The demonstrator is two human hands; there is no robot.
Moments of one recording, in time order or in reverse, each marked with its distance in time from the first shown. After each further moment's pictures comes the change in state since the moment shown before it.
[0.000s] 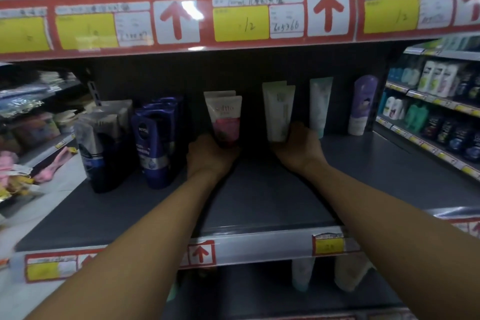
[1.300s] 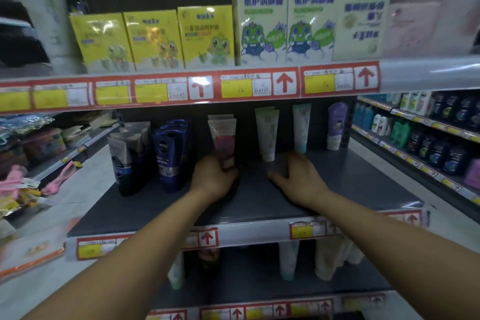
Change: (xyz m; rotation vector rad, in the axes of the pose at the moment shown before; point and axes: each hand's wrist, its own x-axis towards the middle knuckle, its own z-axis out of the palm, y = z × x) left_hand -0.064 0.019 -0.052 0.013 -0.163 0.175; right_hand -0.095 -0.007 -0.060 -0.088 -0.054 -0.275
